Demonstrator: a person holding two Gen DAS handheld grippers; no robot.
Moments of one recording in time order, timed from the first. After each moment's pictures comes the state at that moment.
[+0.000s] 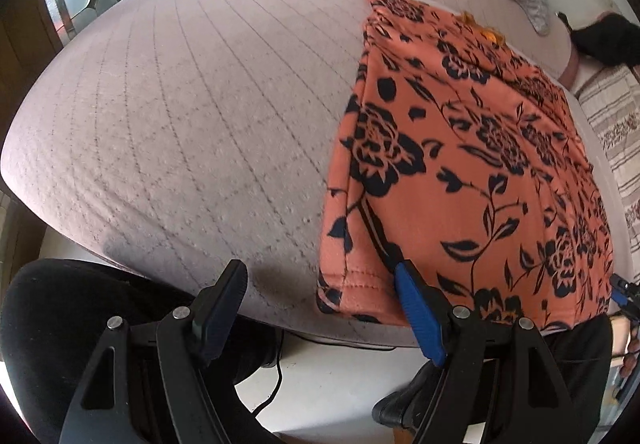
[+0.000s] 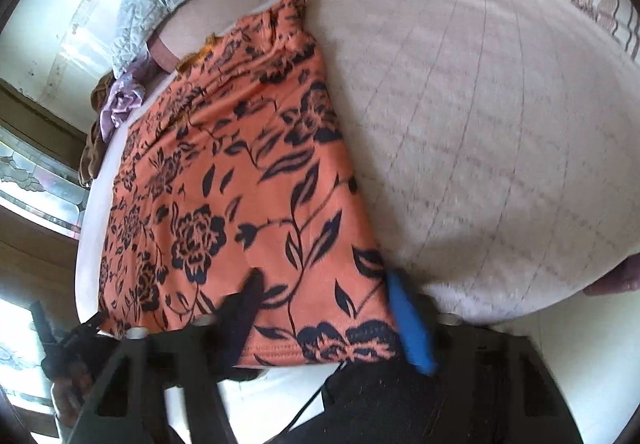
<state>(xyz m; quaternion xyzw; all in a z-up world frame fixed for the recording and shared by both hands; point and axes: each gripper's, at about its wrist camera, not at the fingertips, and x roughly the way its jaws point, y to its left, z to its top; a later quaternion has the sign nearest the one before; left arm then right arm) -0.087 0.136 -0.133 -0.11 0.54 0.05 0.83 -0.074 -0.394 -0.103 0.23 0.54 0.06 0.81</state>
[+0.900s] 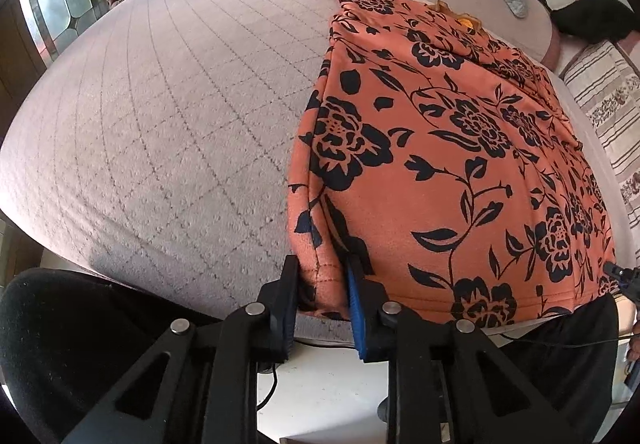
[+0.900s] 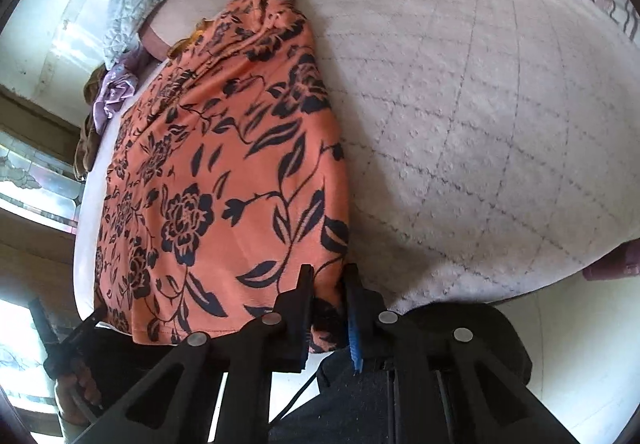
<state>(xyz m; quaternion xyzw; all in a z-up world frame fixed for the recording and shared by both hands) -0.082 0.120 -0.137 -0.09 0.53 0.02 0.84 -0.080 -0.392 -0.114 0.24 0.56 0.06 0.79</state>
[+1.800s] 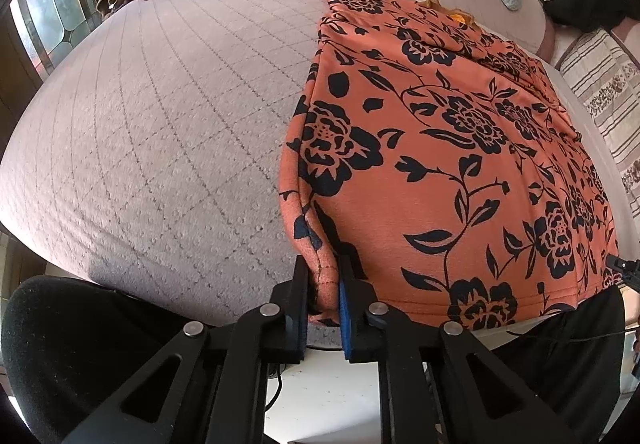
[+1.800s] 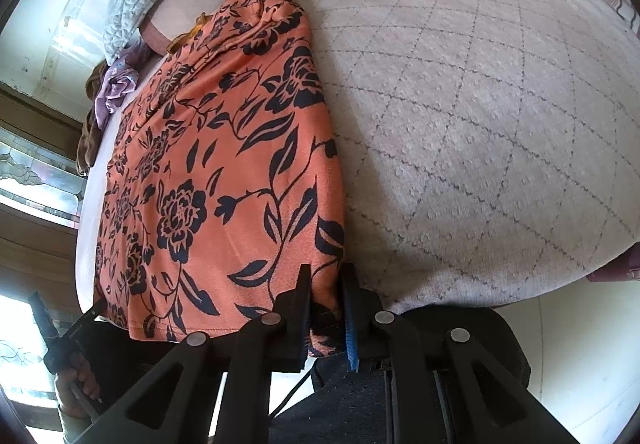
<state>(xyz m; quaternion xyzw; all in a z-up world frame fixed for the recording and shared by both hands) -0.080 0.112 -0.140 -0.06 0.53 0.02 0.85 -0.080 -0.397 -0.118 0.23 0.56 0.07 0.79</state>
